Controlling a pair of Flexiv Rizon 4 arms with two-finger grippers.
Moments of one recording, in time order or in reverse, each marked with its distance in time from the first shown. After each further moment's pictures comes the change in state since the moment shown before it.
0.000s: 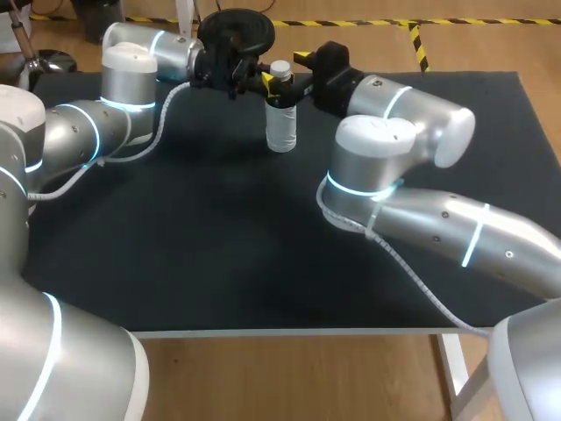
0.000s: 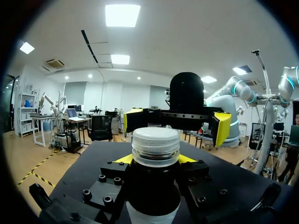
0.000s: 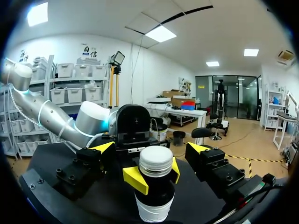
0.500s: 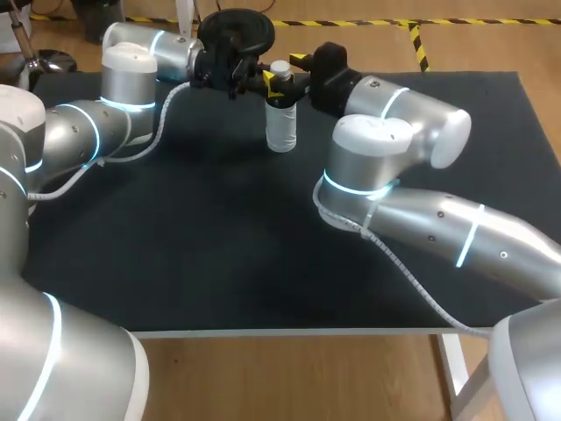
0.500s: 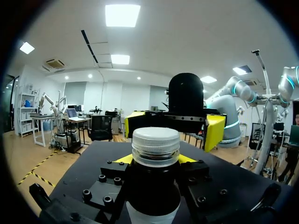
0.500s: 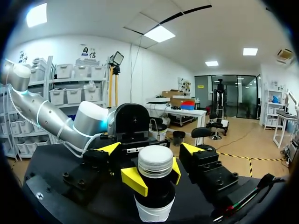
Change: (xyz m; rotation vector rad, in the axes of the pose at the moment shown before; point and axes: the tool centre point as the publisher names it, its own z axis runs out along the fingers) left arm 0.000 0.000 0.000 0.000 0.000 0.000; right arm -0.001 -0.004 0.004 -0.004 -0.008 0.012
